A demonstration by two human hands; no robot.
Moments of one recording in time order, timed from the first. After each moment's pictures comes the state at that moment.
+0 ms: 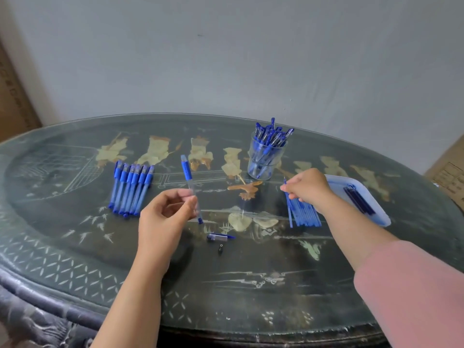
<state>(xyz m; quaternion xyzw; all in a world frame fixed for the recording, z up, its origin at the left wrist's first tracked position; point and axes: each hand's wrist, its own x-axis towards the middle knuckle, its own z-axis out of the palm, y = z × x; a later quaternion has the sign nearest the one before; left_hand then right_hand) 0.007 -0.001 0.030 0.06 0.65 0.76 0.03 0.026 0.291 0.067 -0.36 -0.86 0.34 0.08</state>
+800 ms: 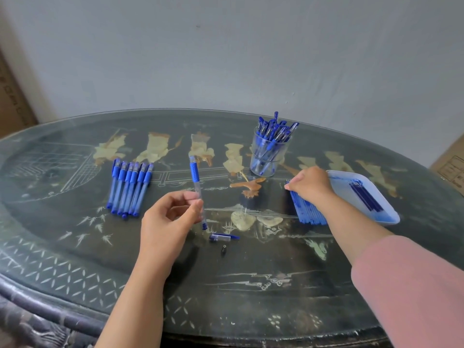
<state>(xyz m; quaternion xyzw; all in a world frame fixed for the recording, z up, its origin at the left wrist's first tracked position) 0.006 0.001 0.022 0.08 0.67 0.74 0.03 0.010 0.305 0.046 -0.36 -0.90 0.24 0.10</state>
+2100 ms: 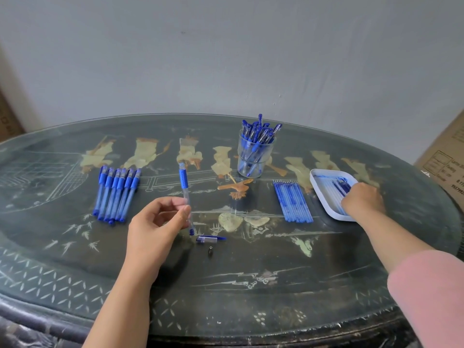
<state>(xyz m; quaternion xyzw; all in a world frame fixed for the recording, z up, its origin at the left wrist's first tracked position) 0.009 0.001 0.023 0.09 0.68 0.73 0.04 0.093 0.388 0.039 -0.53 -0.84 0.04 0.09</state>
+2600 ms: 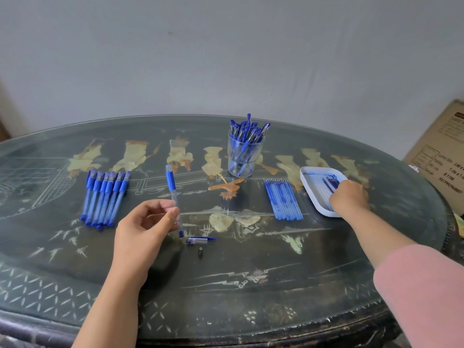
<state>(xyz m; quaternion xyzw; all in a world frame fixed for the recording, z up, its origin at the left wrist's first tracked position) 0.009 0.001 0.024 0.08 0.68 0.73 0.05 0.092 0.389 0.035 -0.53 -0.84 0.06 0.09</state>
